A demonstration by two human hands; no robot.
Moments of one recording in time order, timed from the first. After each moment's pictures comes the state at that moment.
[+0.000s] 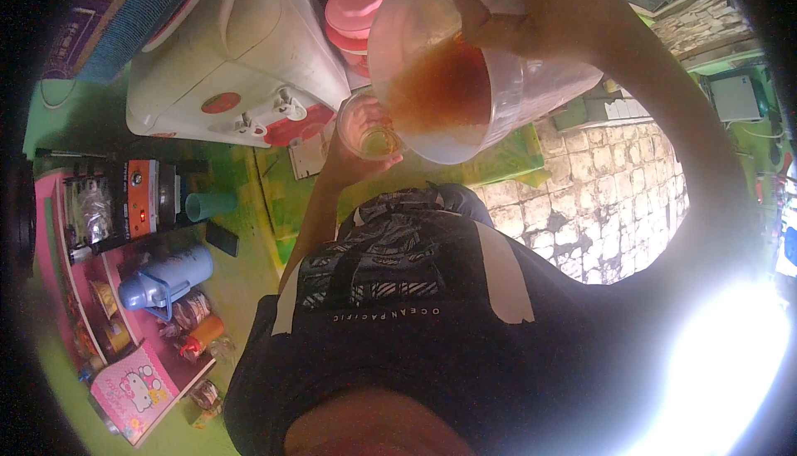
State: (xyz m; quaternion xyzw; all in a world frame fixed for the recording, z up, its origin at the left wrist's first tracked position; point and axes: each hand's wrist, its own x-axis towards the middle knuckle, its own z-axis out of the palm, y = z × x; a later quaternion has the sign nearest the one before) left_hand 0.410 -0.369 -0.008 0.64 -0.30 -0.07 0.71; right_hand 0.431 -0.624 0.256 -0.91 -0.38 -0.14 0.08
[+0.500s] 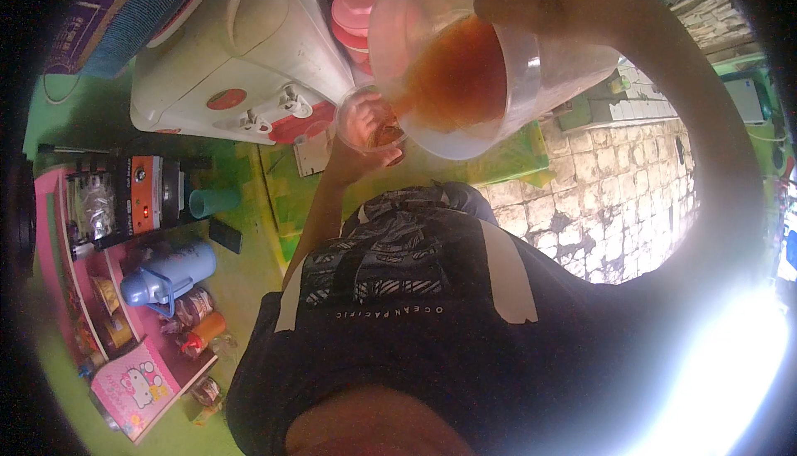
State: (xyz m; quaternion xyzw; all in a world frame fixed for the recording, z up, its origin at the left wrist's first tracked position) left_hand 0.409 -0.367 0.001 0.56 -0.25 -0.14 0.78; right_hand 0.432 -0.612 0.286 -0.90 -0.40 -0.16 0.04
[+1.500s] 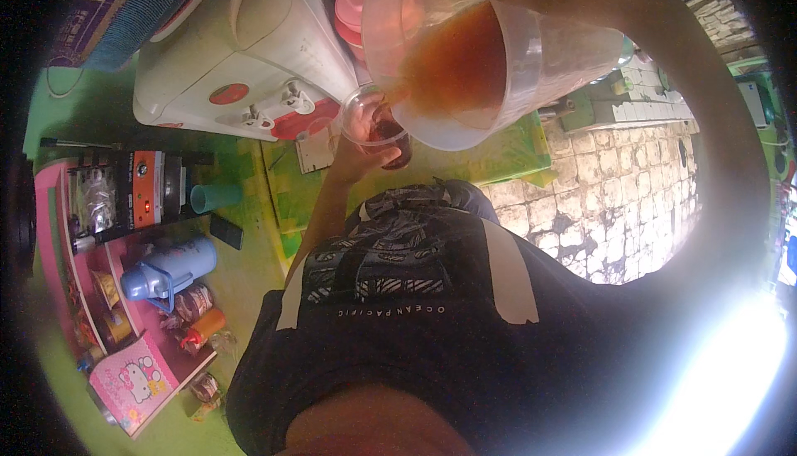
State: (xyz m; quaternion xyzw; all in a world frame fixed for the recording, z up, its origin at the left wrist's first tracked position) left_hand 0.403 -0.369 -0.008 0.53 -0.26 -0.15 0.79; right_hand 0.434 -0.609 0.296 -0.90 -0.41 -0.14 0.07
